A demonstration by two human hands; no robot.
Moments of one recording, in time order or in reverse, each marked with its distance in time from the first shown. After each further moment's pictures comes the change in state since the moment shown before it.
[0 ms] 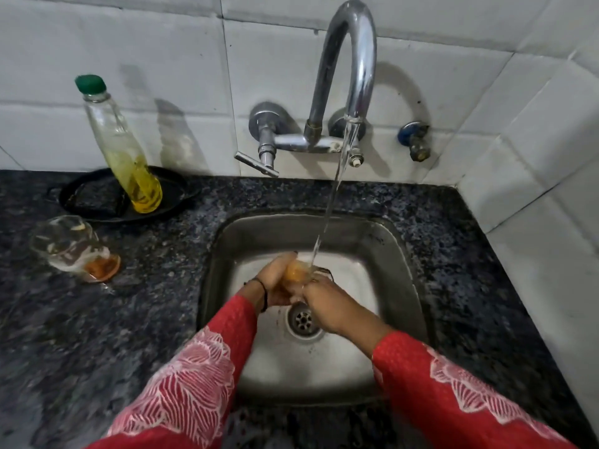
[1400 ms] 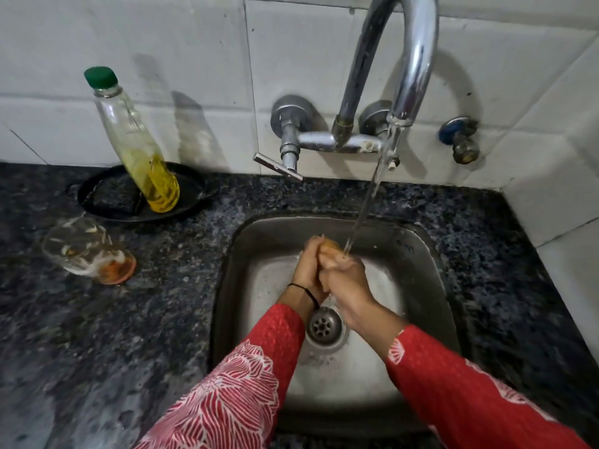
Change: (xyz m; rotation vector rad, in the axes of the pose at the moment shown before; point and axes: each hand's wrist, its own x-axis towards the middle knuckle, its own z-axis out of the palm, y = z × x) left_hand 0.043 0.015 0.028 -0.421 0.045 0.201; right_hand 0.062 0.012 0.010 0.708 0.401 0.226
